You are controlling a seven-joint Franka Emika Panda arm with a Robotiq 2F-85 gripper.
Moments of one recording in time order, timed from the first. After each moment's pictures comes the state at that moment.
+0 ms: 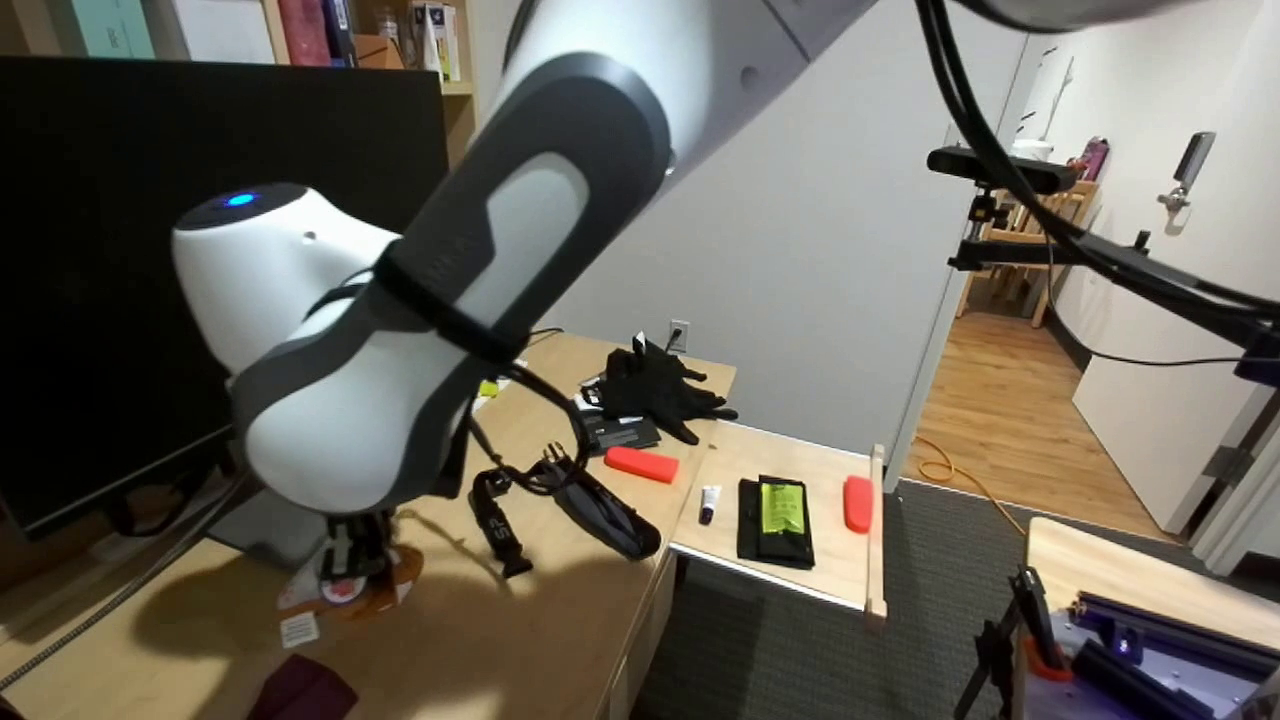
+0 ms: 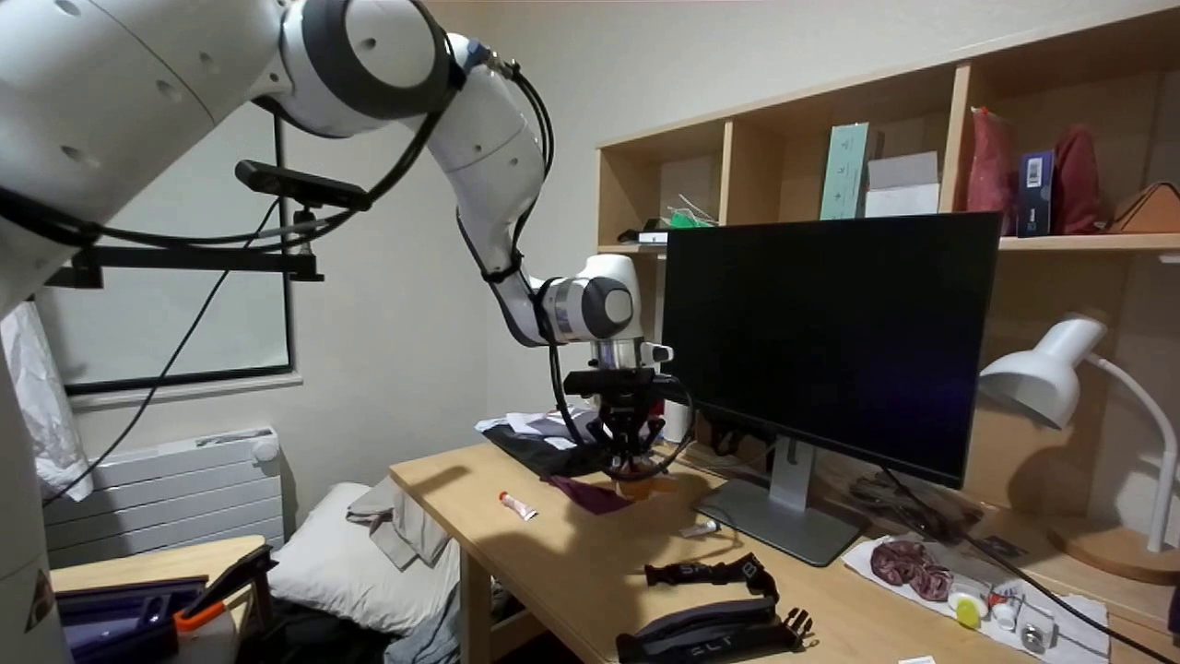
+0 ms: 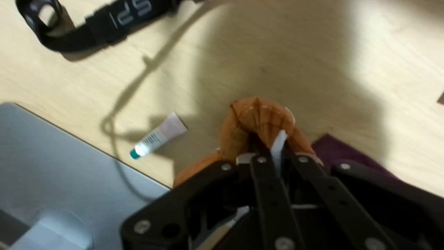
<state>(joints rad) 0.27 0.70 0.07 -1.70 -0.29 2.43 -0.19</state>
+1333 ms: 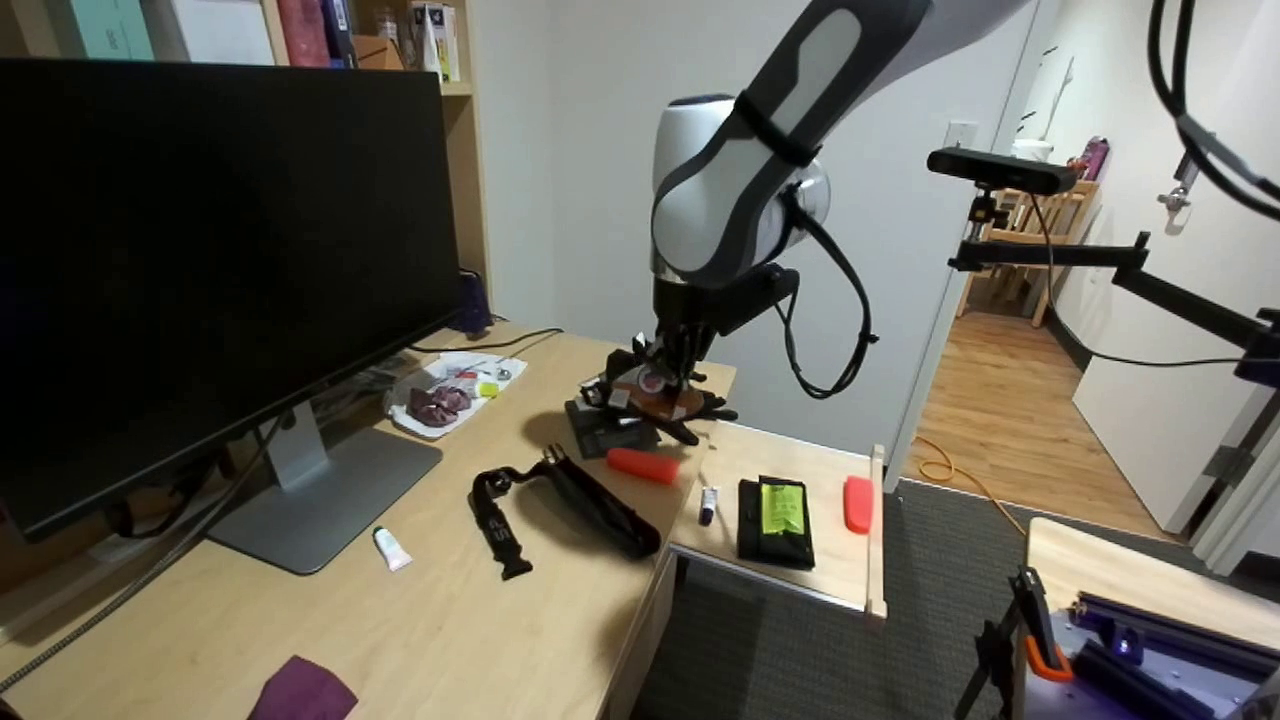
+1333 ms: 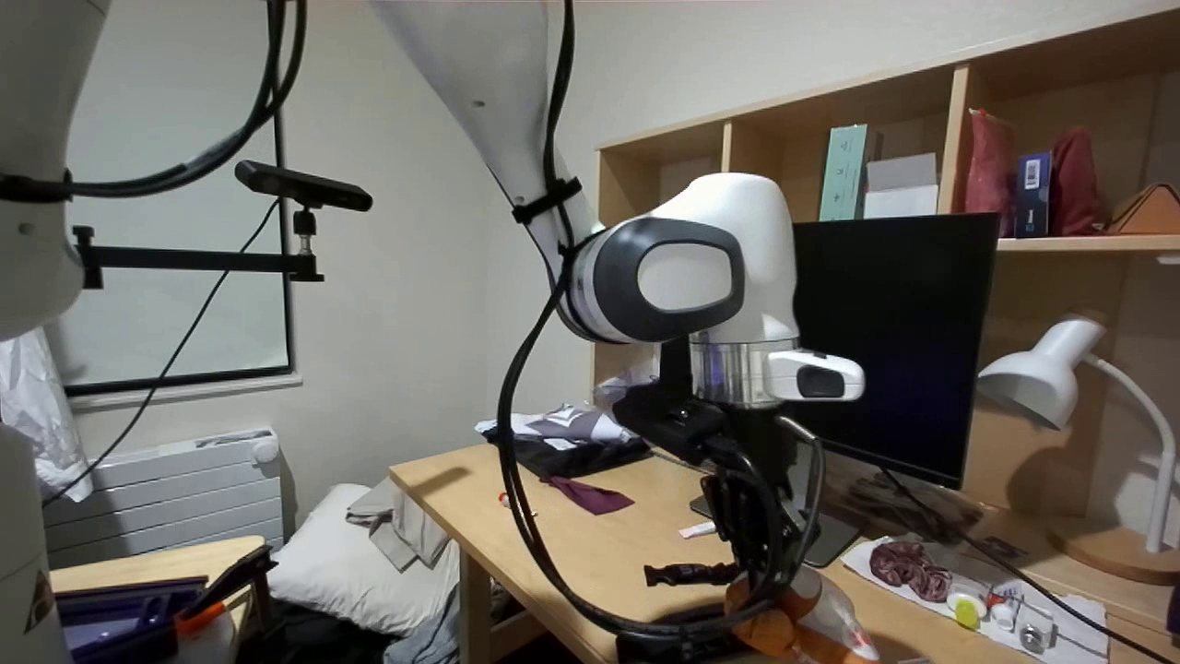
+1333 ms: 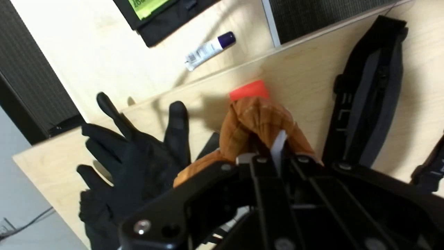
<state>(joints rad) -0.12 0.34 -0.16 -2.19 -0.10 2.62 -0.02</state>
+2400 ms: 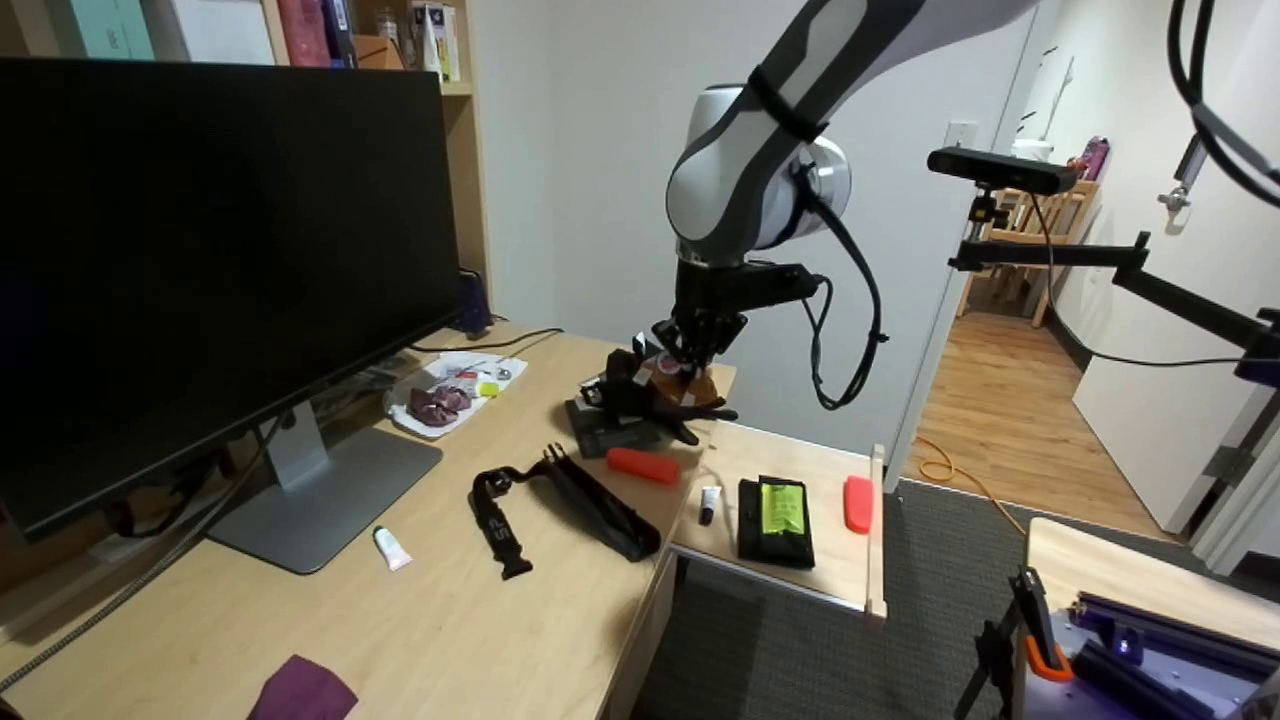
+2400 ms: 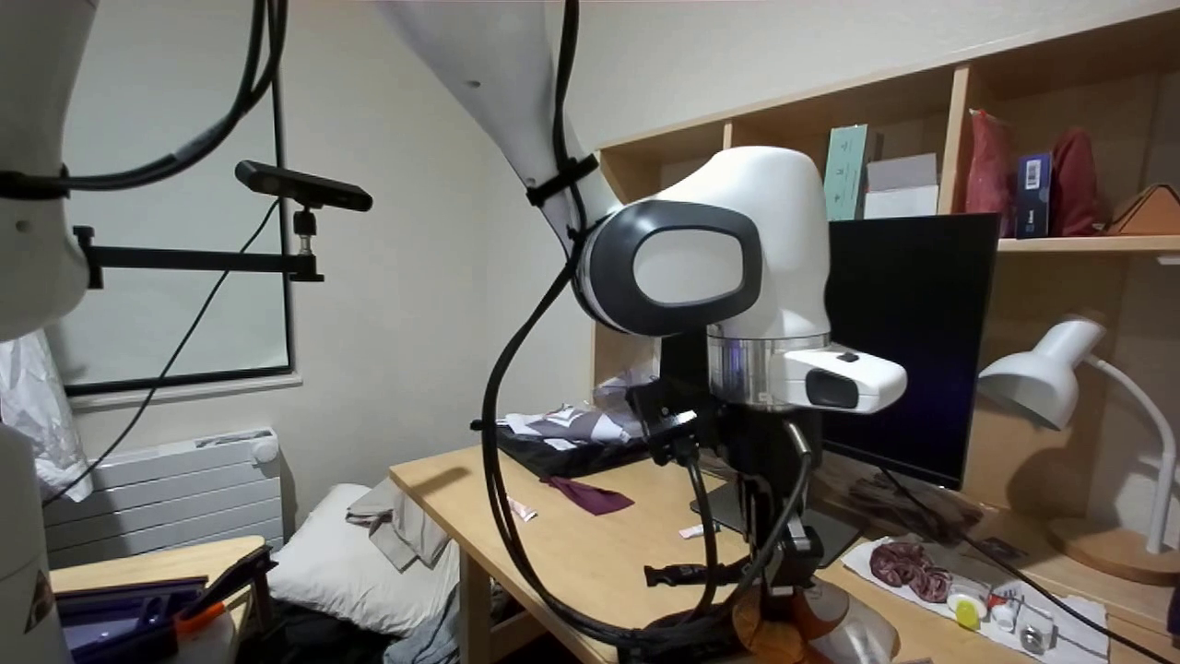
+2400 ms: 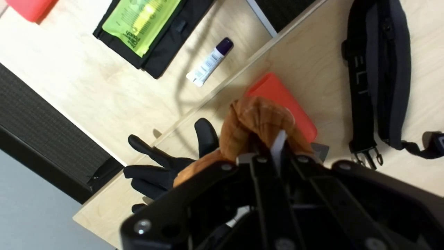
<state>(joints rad) -0.15 0.31 -0.18 -2.20 0.03 2.60 0.16</state>
